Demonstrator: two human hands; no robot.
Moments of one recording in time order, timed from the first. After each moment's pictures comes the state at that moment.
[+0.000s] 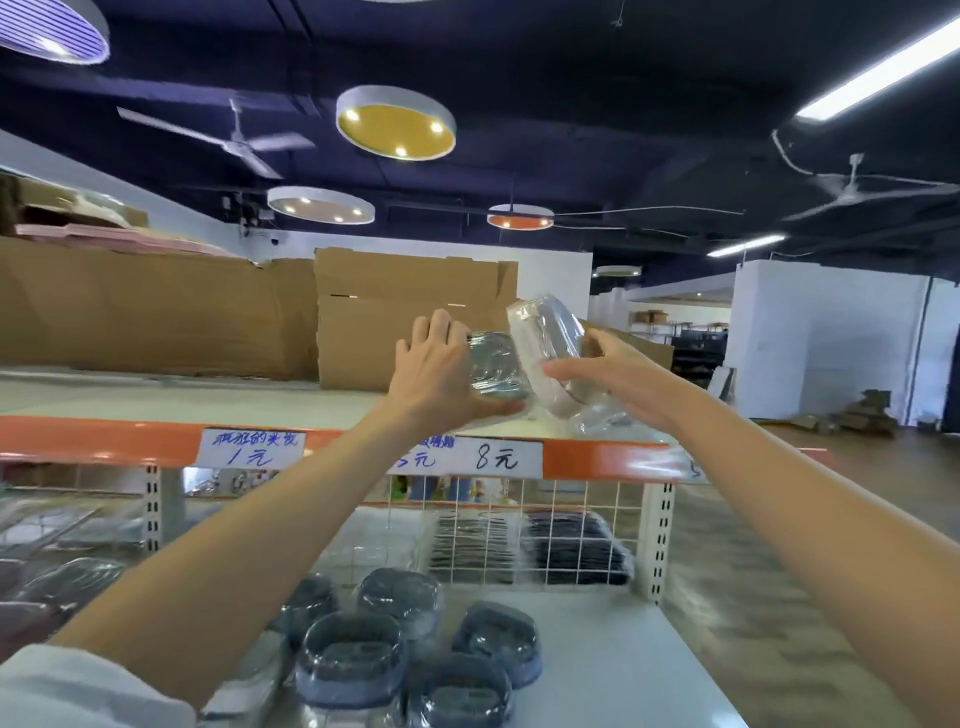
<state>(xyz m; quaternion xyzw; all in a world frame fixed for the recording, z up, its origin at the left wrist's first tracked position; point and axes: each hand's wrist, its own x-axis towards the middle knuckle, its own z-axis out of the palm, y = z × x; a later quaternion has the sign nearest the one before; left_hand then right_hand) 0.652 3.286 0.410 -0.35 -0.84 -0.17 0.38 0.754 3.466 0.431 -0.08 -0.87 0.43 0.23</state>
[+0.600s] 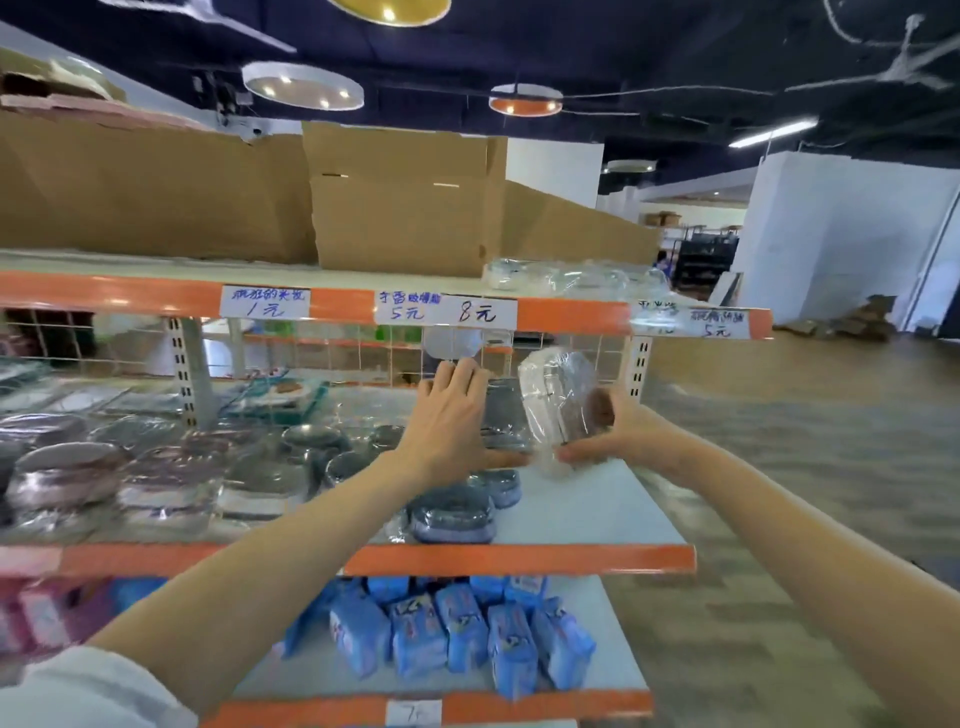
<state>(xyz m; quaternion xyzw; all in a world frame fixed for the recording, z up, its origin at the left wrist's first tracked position) 0.753 3.267 0.257 -0.42 -0.86 -0.11 0.28 0.866 3.463 0.272 -0.14 -0.89 0.43 0.10</state>
